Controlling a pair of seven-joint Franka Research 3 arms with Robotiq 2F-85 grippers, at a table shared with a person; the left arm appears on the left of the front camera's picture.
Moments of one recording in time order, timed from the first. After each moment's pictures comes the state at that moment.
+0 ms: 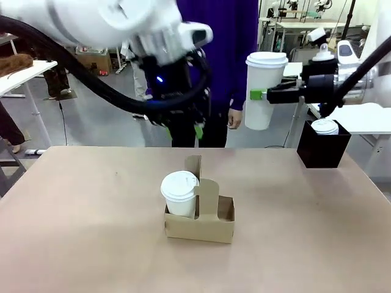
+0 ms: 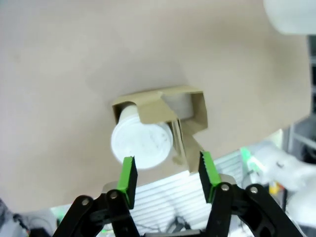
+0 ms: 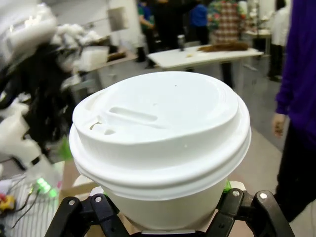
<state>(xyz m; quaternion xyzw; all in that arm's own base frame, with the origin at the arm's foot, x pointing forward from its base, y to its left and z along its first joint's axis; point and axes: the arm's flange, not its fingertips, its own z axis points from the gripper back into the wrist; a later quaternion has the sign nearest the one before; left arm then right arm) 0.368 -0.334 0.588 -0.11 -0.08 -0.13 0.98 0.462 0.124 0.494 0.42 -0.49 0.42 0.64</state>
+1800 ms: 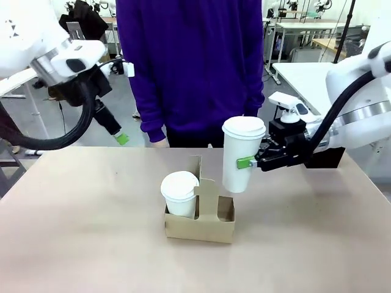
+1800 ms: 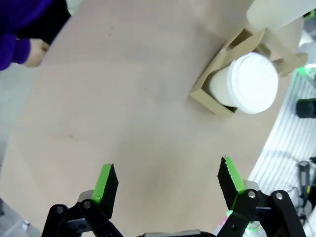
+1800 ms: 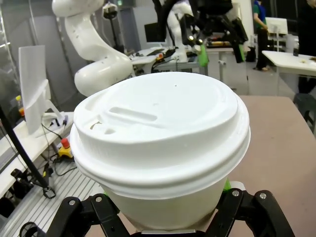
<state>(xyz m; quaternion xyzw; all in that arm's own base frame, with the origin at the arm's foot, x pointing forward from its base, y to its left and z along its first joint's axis) 0.414 -0.144 0.532 -0.13 -0.18 -0.48 0.85 0.429 0.186 0.377 0.56 -0.36 0.56 0.49</state>
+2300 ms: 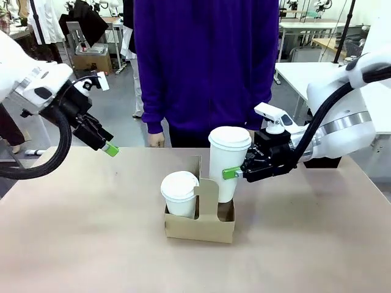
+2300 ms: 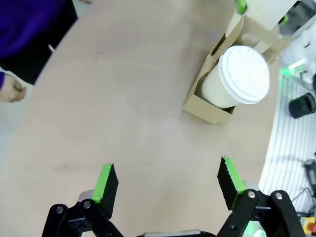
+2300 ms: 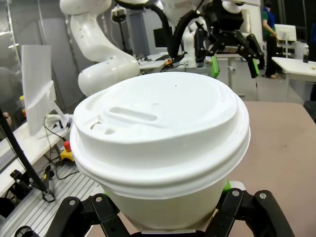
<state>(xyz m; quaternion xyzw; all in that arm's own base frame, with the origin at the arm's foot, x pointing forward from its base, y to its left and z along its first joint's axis) 0.410 -0.095 0.486 -0.22 -0.26 -0.51 0.79 0.420 0.216 0.355 0.58 -0.36 0.56 0.47</state>
